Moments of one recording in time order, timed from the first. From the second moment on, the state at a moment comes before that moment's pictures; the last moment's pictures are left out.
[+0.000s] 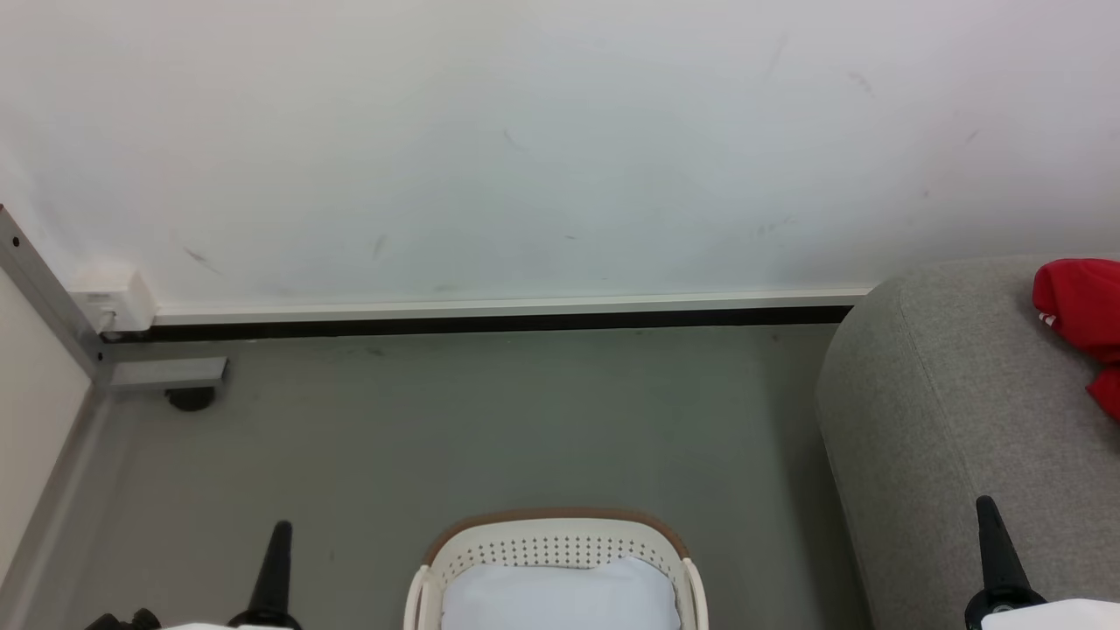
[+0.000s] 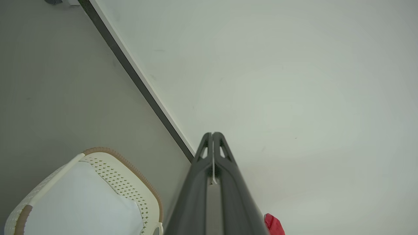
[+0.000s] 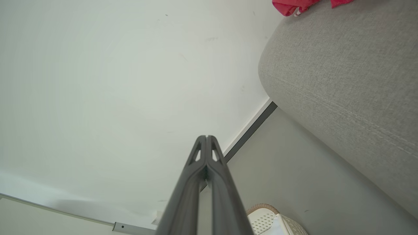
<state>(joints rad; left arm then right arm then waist) -0.02 0.05 0.07 0.24 -1.15 -0.11 -0.01 -0.06 -0.04 -0.06 0.27 1.11 0.13 -0.01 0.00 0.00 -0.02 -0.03</state>
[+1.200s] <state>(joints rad) -0.08 0.05 0.10 0.24 -1.46 -0.12 0.07 -0.09 -0.04 -0.10 0.26 1.44 0.13 0.07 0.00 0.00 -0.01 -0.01</state>
